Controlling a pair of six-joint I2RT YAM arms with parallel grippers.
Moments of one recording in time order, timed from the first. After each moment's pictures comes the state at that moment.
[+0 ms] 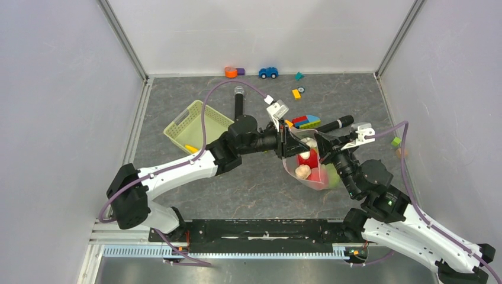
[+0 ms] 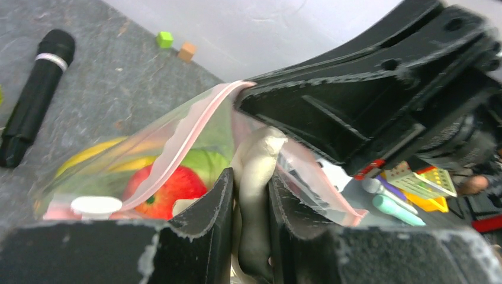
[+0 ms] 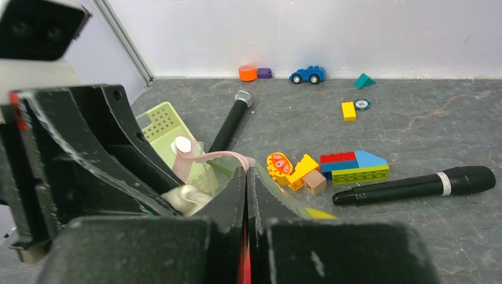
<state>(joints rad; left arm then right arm) -0.97 1.44 1.08 0.34 0.41 -0.55 0.95 0.52 0.68 -0.08 0.58 0.21</state>
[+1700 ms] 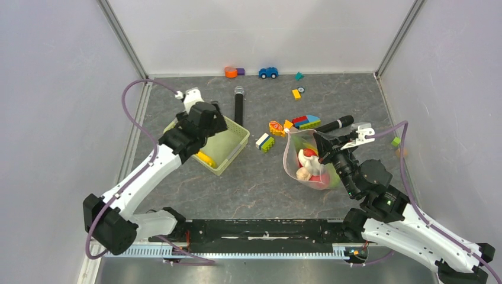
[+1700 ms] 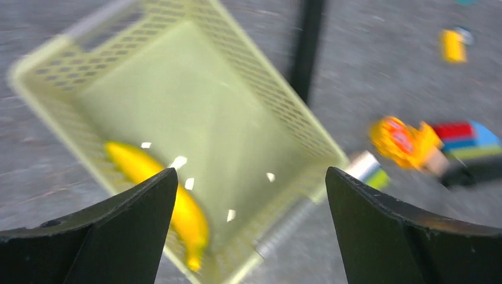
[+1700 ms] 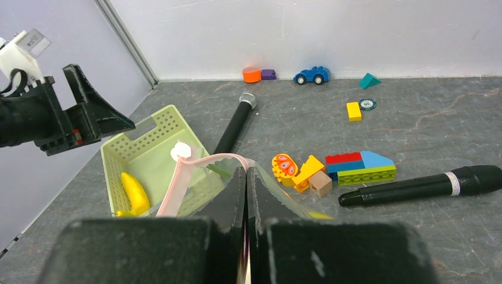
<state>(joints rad) -0.62 1.18 1.08 -0.51 -0.52 -0.63 0.95 0.51 0.67 -0.05 0.58 0.23</state>
